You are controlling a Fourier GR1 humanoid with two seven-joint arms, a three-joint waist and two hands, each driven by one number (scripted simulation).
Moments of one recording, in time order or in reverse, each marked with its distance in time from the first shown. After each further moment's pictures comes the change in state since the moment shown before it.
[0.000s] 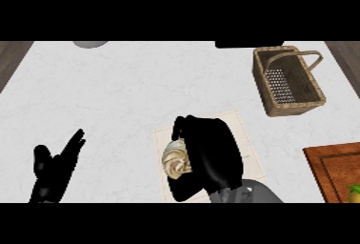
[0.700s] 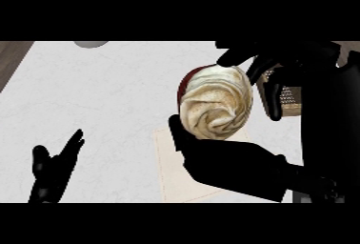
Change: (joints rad) left arm 0.005 -0.004 0.011 -0.005 -0.004 -0.010 0.002; right arm -0.368 -0.009 -0.362 -0.306 -0.070 -0.152 0.193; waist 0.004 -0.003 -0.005
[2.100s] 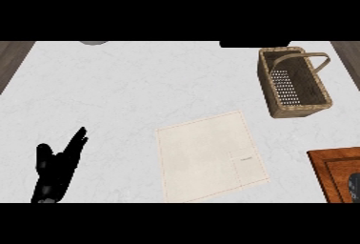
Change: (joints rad) left arm -0.018 -0.026 0.014 0.012 -0.027 -0.030 -0.007; right arm -0.298 -0.319 -0.550 0.647 -0.186 0.078 -0.244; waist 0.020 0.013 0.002
